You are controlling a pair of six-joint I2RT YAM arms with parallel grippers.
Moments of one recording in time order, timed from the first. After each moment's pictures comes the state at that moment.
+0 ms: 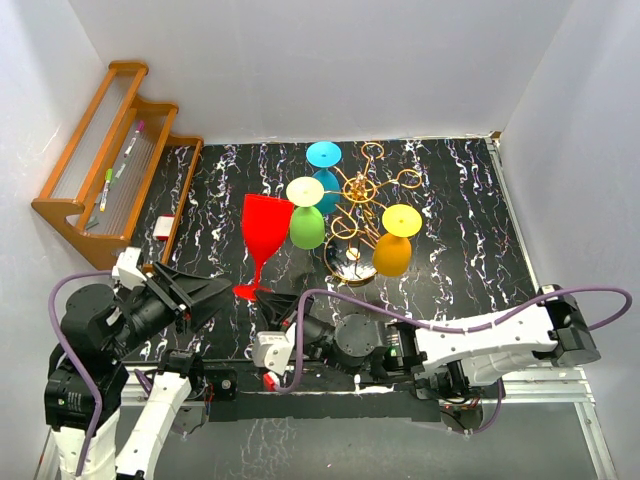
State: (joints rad) left arm -0.15 0.40 1.16 -1.07 0.55 -1.31; right arm 1.64 1.27 0.99 0.37 0.50 -0.89
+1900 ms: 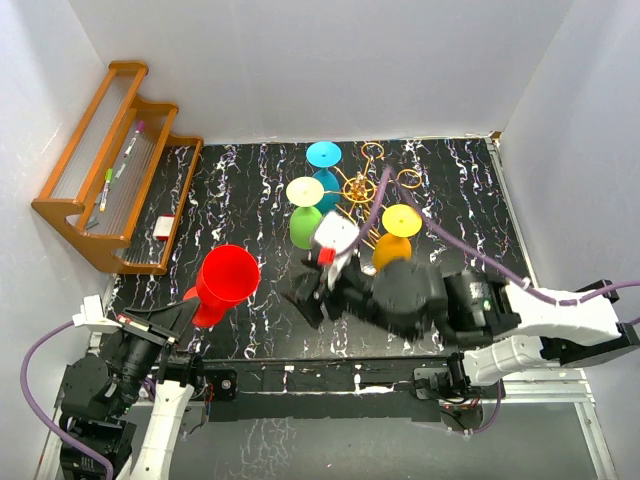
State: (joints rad) left arm -0.15 0.00 0.92 -0.97 0.18 -1.22; right arm 1.65 1.20 1.56 -0.56 0.65 0.04
